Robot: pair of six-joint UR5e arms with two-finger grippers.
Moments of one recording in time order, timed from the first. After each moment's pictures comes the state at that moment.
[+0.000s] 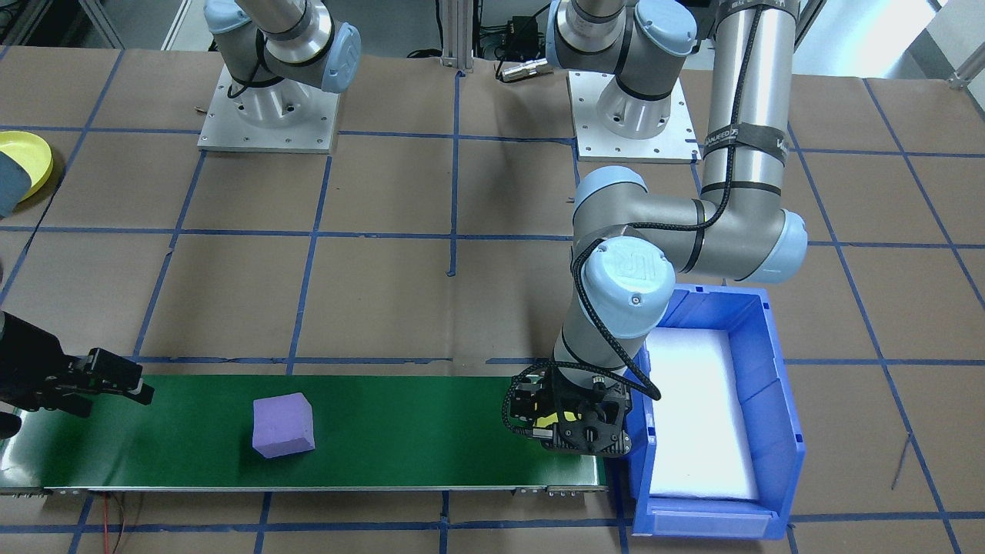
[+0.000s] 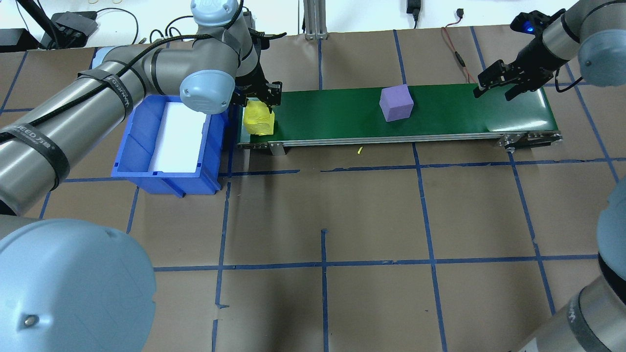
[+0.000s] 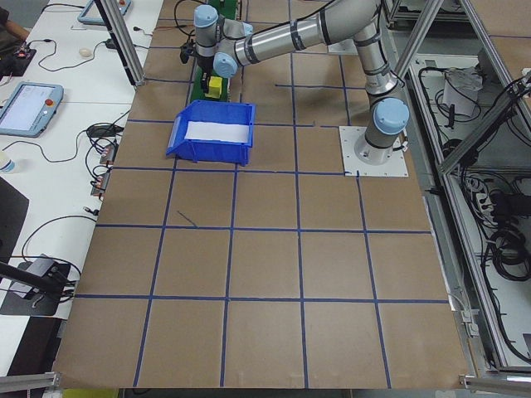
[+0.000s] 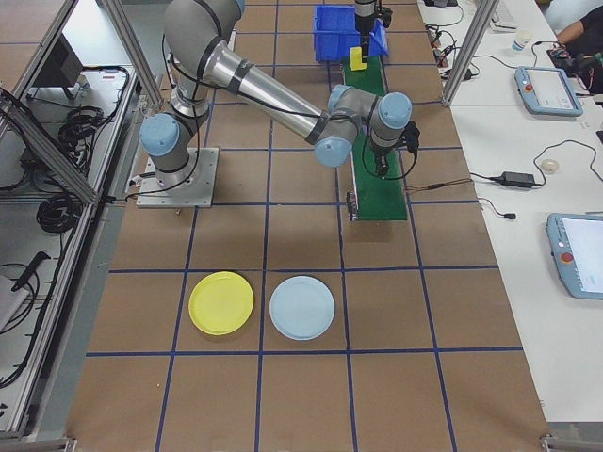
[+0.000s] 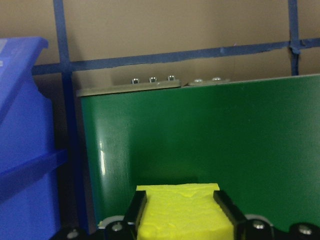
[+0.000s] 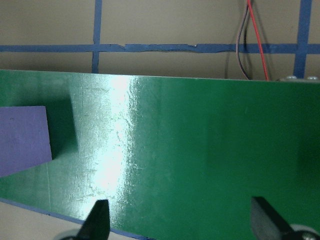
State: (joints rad) left arm -1.71 -2.11 -1.47 -0.97 1.54 -0.06; right arm 1.19 -1.13 1.53 -1.93 -1.25 -0.46
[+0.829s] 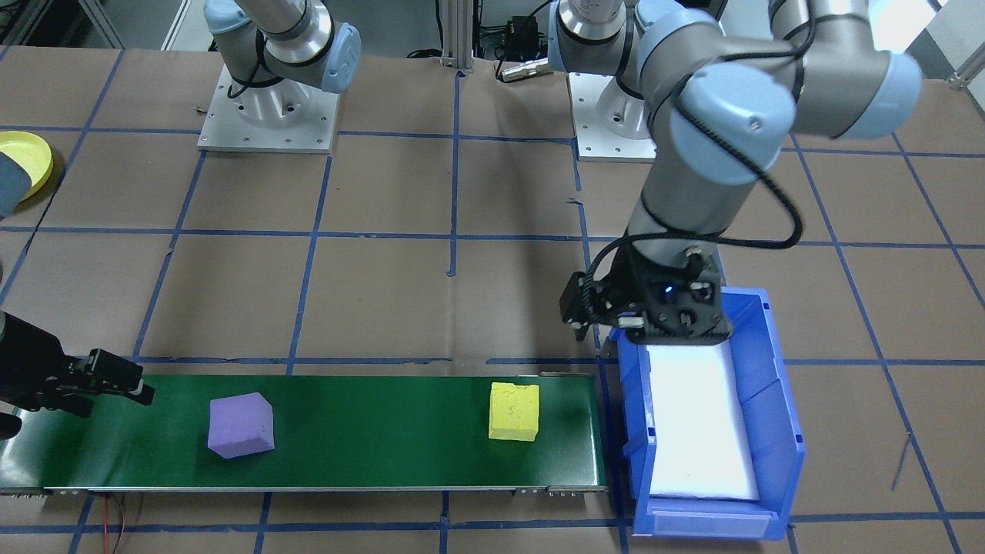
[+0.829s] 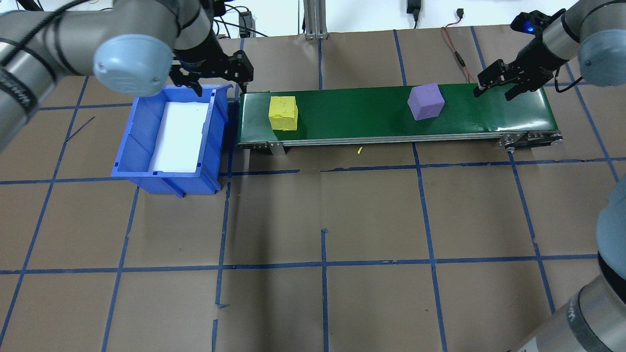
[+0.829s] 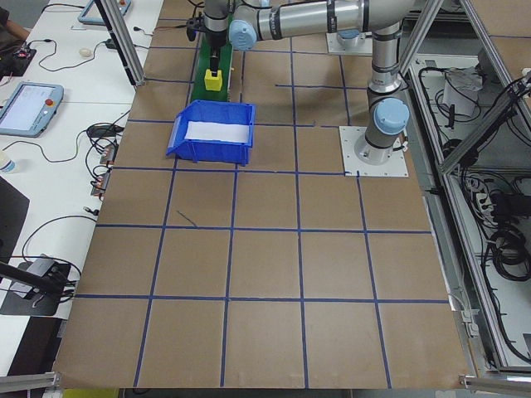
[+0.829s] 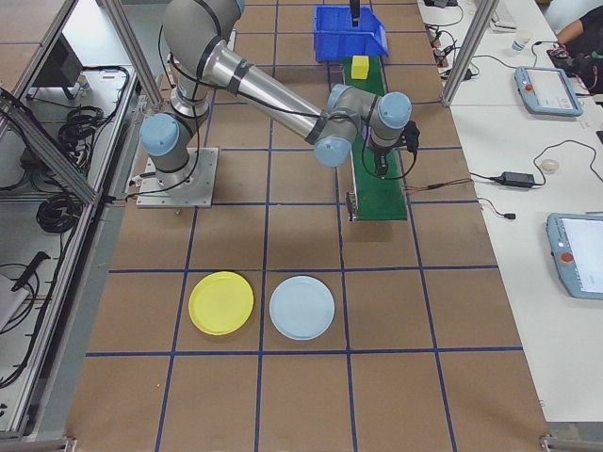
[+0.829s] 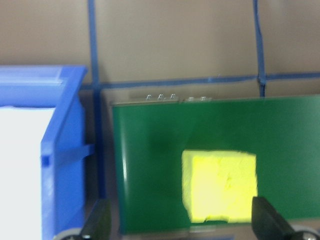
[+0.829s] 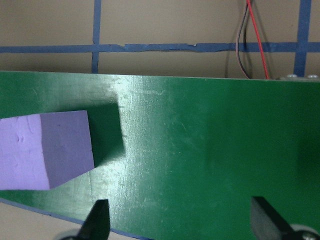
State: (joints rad) left arm -1.62 -1.80 -1.50 -1.32 1.55 -0.08; right arm 1.19 -1.13 1.54 -1.93 -1.24 -0.45
